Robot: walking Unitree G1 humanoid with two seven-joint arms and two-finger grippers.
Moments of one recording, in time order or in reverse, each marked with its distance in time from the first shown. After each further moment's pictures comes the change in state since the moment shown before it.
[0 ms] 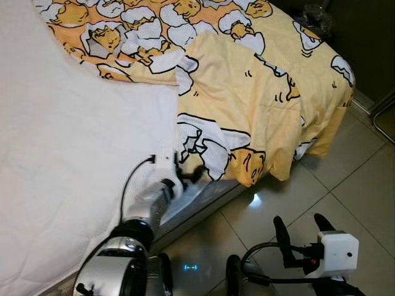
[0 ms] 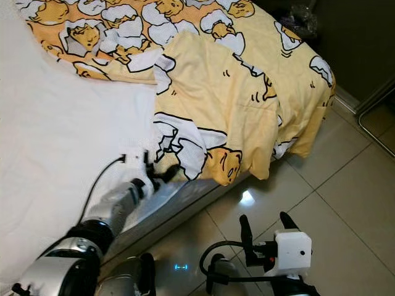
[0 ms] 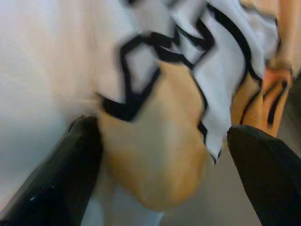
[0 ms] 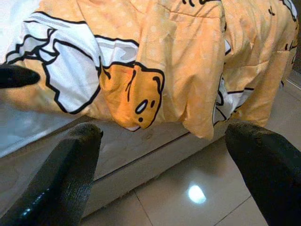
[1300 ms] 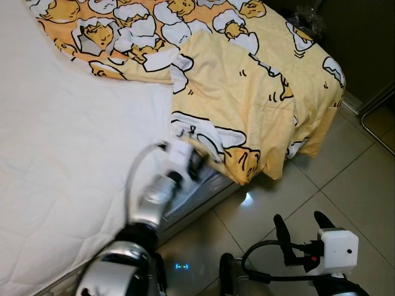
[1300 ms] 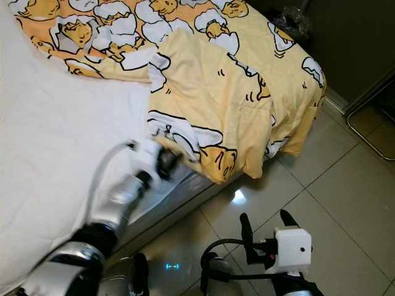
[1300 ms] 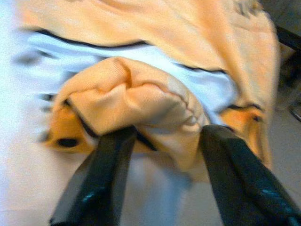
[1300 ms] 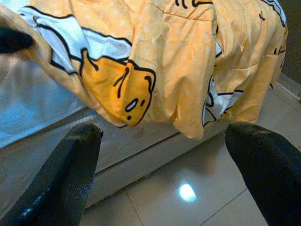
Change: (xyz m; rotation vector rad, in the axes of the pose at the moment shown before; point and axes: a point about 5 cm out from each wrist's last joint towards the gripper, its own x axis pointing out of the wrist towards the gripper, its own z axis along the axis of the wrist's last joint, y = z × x) left arm -0.004 -0.004 0.036 0.230 -0.249 0.010; right arm 0.004 -0.002 0.002 -0.012 0.003 0.007
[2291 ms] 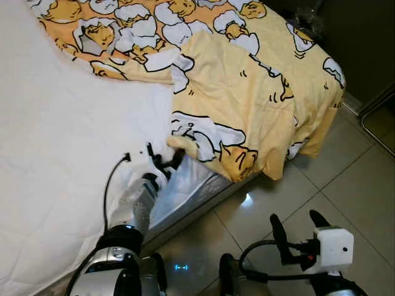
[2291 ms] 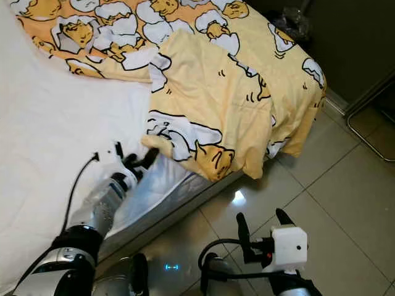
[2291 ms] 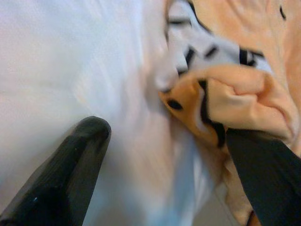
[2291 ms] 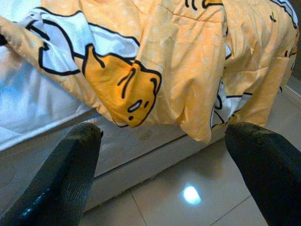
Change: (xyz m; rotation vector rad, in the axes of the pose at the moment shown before) left arm -0.021 0.040 -0.010 -0.452 0.019 0.214; right arm 0.004 0.003 0.000 0.003 -0.006 0.030
